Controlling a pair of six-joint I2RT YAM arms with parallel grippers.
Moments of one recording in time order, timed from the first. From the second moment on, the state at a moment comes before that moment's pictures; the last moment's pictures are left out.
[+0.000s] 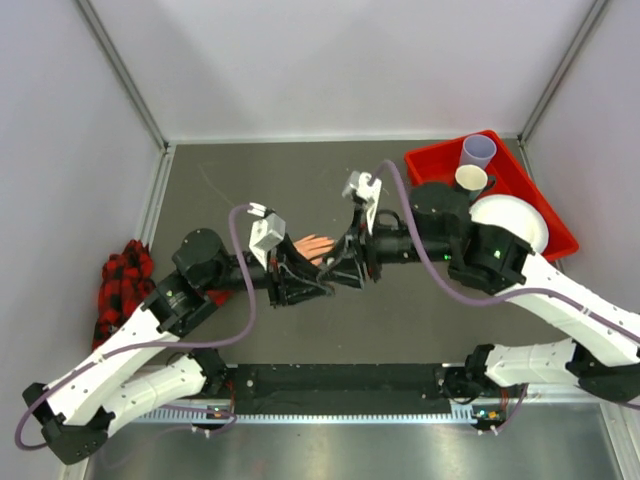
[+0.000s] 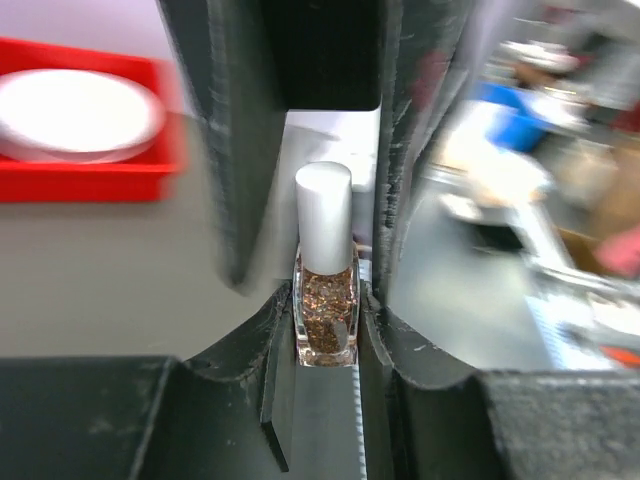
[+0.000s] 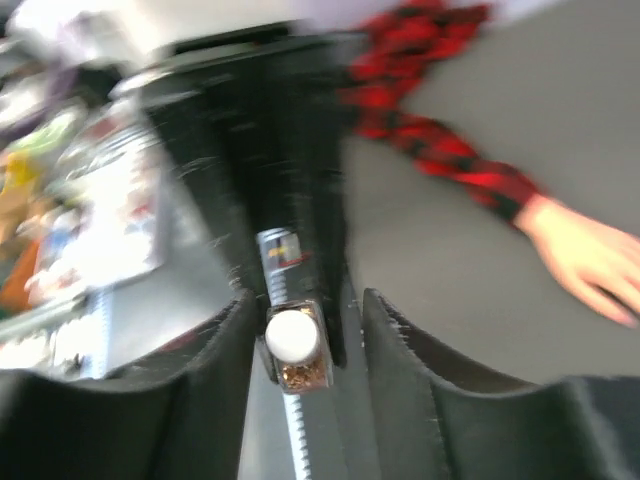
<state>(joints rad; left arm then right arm) -0.80 0.78 0.87 0.00 0.84 -0.40 1.06 1.13 1.39 -0.49 -0.48 0.26</state>
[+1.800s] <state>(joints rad) -0.79 0.85 0.82 0.10 1.16 -0.52 1.05 1.10 1.28 -0.40 -0.75 0.19</state>
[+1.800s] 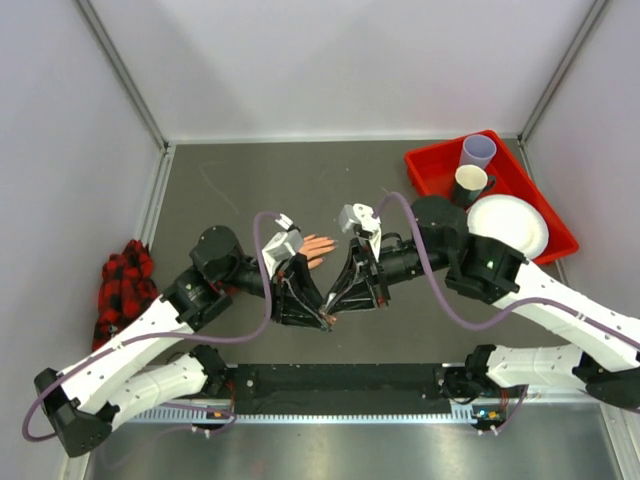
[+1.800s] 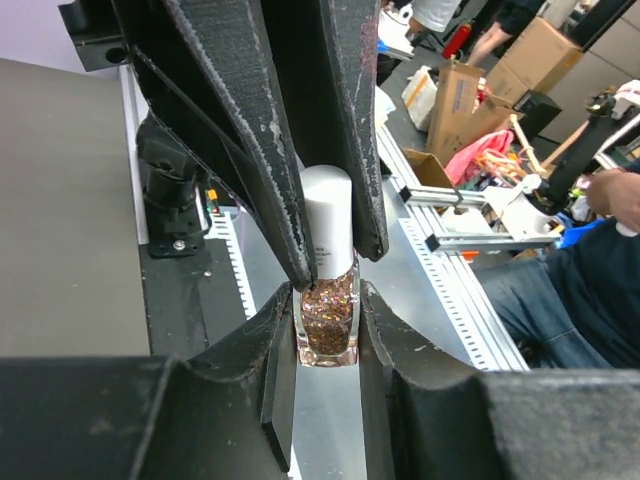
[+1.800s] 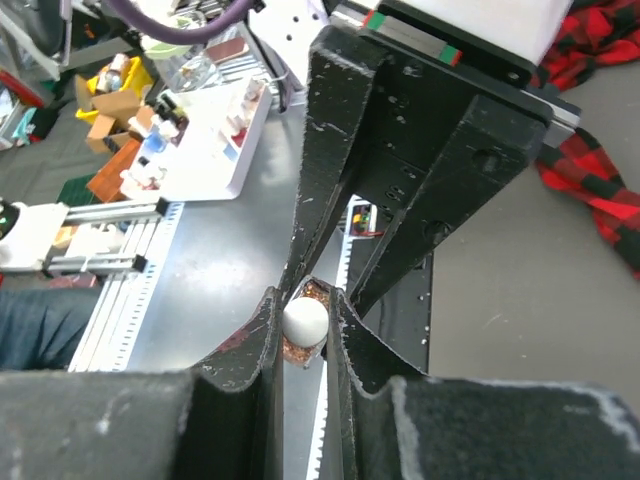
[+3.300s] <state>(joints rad) -0.79 0.77 0.92 -0.35 0.41 -0.12 1.08 1.37 1.66 -0.84 -0.02 0.46</state>
